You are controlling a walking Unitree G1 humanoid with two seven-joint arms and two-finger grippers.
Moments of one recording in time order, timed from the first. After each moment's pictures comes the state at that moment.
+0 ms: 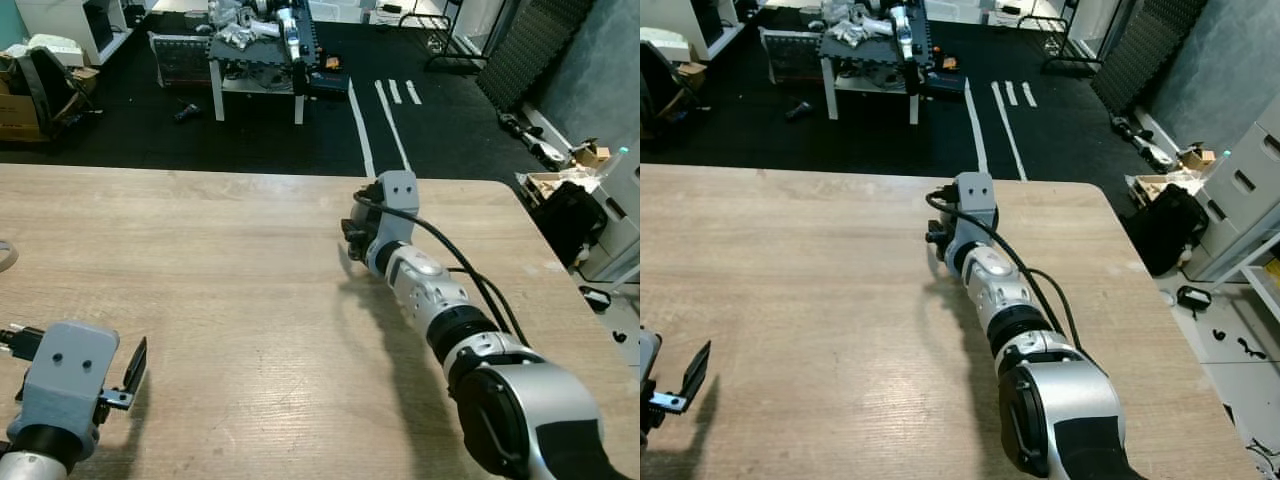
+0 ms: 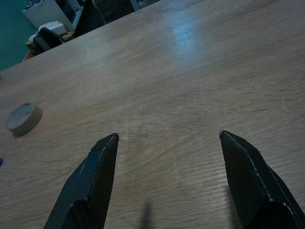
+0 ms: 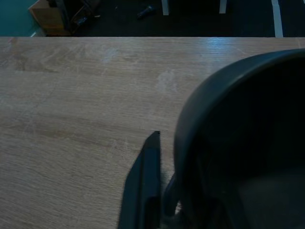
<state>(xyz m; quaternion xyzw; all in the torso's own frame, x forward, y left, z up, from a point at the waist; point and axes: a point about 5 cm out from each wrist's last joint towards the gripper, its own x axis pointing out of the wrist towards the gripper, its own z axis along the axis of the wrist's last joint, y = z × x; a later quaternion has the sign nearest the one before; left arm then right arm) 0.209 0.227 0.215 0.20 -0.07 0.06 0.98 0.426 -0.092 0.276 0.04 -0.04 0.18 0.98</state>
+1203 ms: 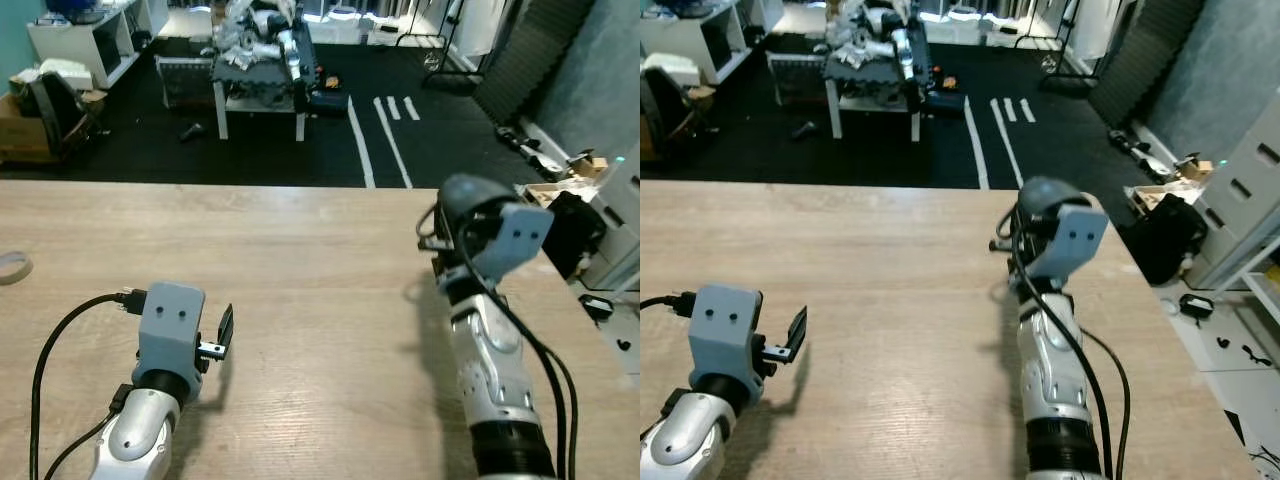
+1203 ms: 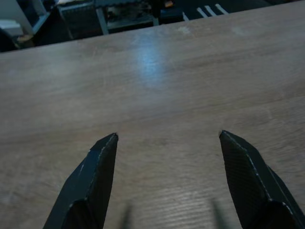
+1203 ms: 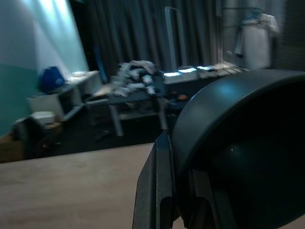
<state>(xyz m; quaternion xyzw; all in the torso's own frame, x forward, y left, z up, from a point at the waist) 0.275 0.159 0.208 0.07 -0.08 0.00 0.99 0.351 -0.170 0.260 0.10 -0.28 0.02 0.95</state>
